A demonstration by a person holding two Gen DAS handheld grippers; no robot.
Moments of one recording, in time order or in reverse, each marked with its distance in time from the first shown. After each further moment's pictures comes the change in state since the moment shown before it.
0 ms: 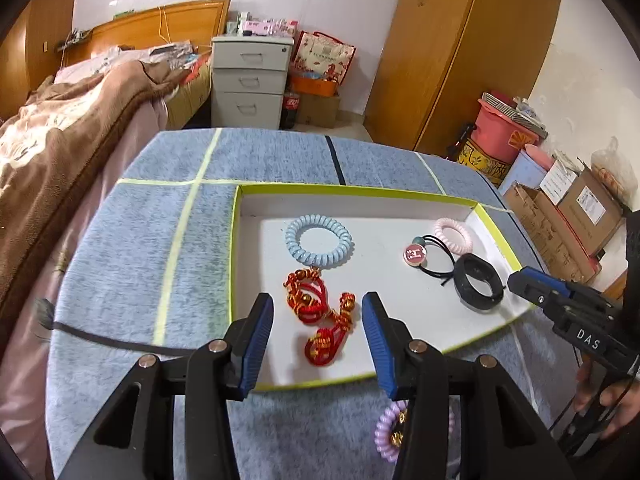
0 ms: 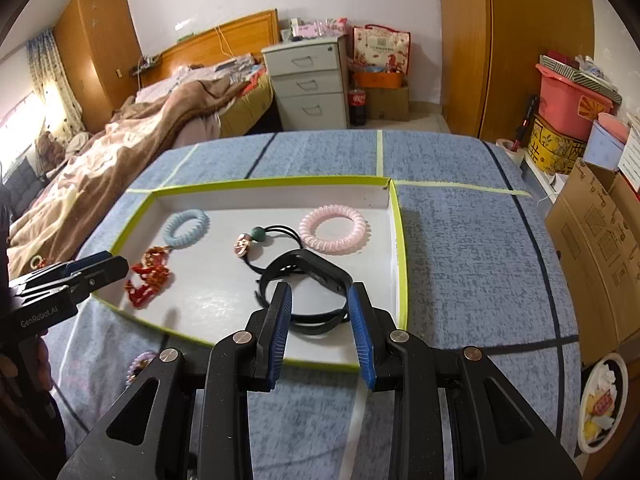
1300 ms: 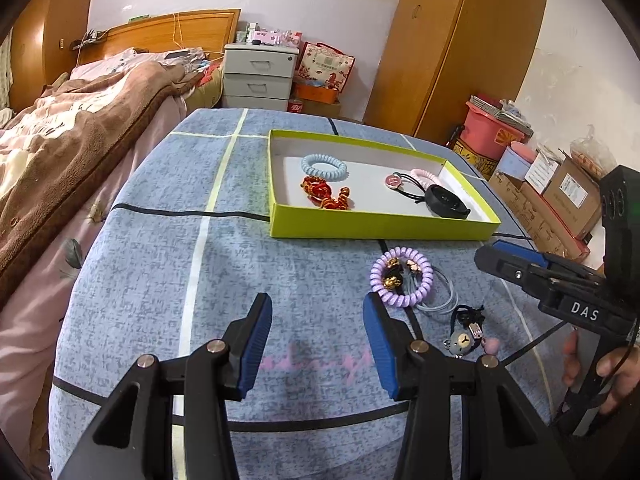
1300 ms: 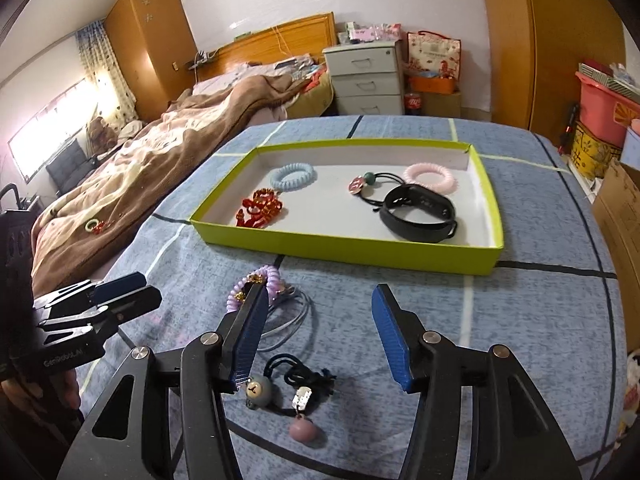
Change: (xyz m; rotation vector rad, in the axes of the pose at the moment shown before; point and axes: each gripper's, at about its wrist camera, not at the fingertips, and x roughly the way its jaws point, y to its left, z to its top) left arm -0.066 0.013 -0.090 -0.013 -0.053 0.000; right arm -0.031 0.065 -0.064 -0.073 -0.010 0.172
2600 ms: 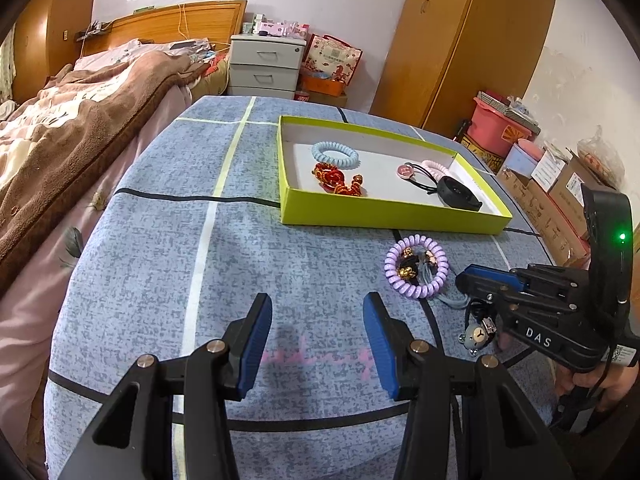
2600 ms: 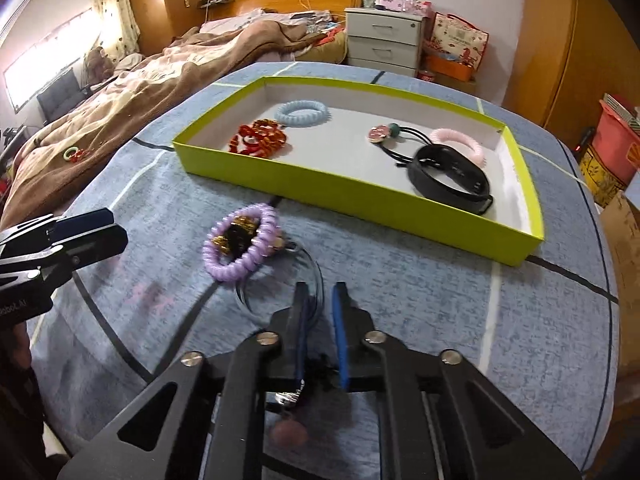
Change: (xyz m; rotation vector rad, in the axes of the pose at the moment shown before) left arm 0.010 0.004 -0.004 -0.013 0.035 0.011; right arm 0.036 0.013 -0.016 -0.159 0.155 -0.088
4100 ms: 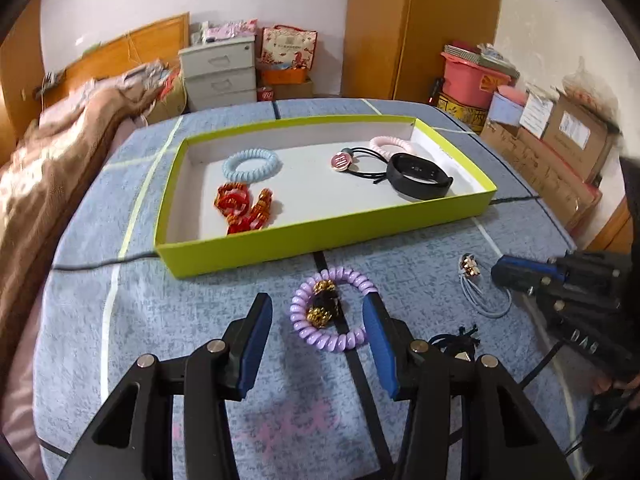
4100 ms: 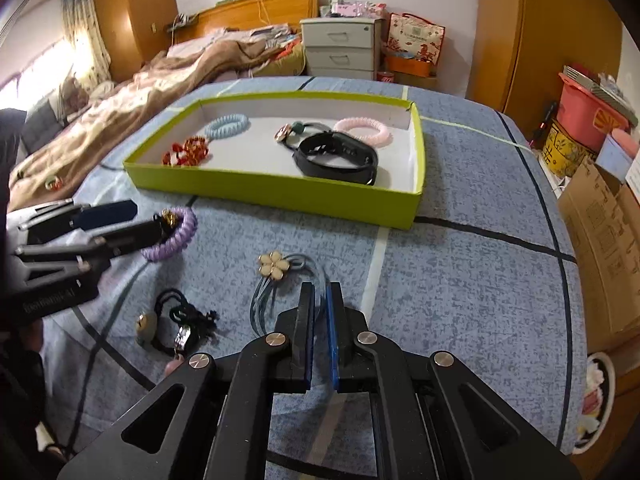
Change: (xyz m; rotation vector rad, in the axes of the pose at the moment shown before) left arm 0.044 -0.082 0.023 0.233 0.035 0.046; right arm -0.030 -0.064 -0.022 0.109 -0.057 -0.048
